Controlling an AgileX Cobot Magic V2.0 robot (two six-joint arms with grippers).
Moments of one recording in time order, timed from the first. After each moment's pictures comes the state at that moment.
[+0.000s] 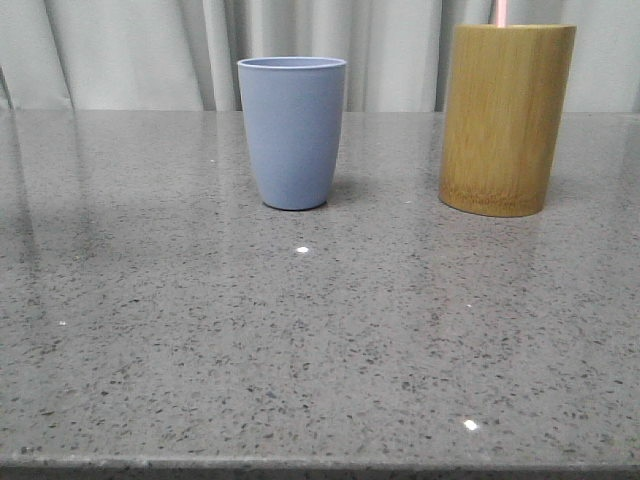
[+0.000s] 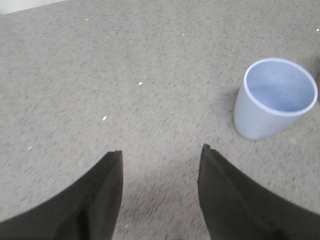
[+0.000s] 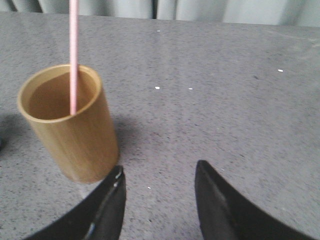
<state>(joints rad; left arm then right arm) -0.45 1.09 -1.25 0.13 0.91 -0.20 0.17 0.77 -0.81 -0.07 0.56 0.16</state>
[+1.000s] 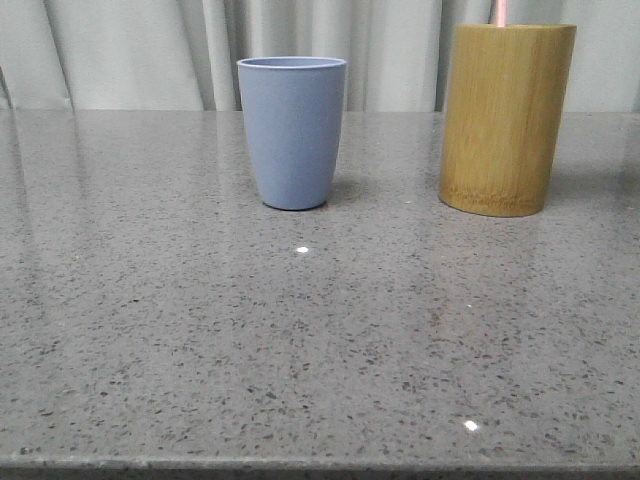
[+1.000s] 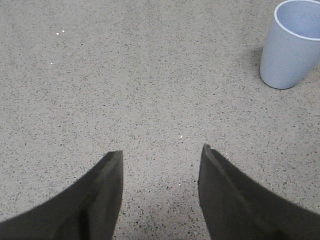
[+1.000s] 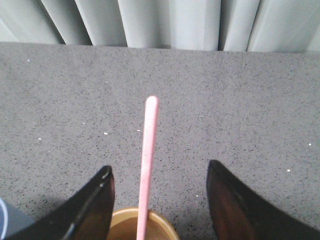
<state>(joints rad) -0.45 0.70 -0.89 0.22 0.89 -0.28 0.25 1.40 -1.33 0.05 0.51 0.16</state>
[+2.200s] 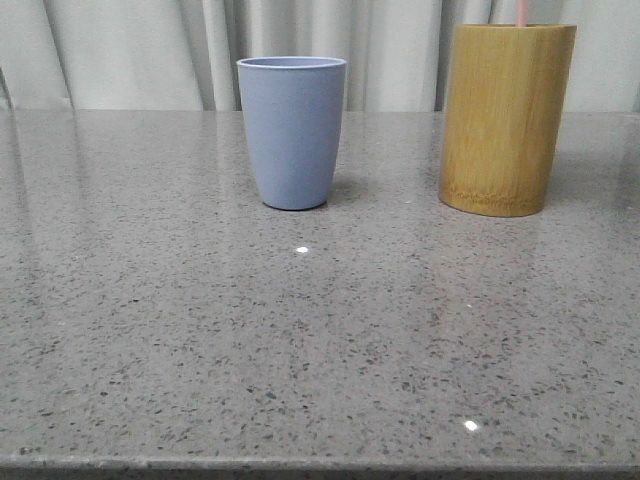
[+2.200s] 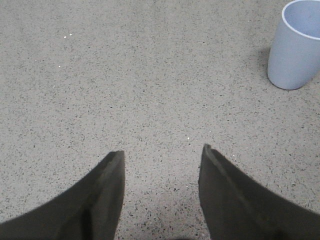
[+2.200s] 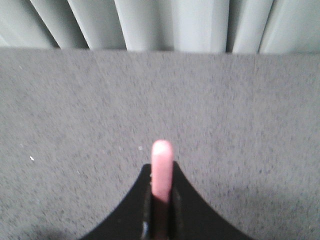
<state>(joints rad) -0.45 0.70 -0.89 0.24 0.89 -0.28 0.25 1.51 -1.41 0.08 0.44 0.16</state>
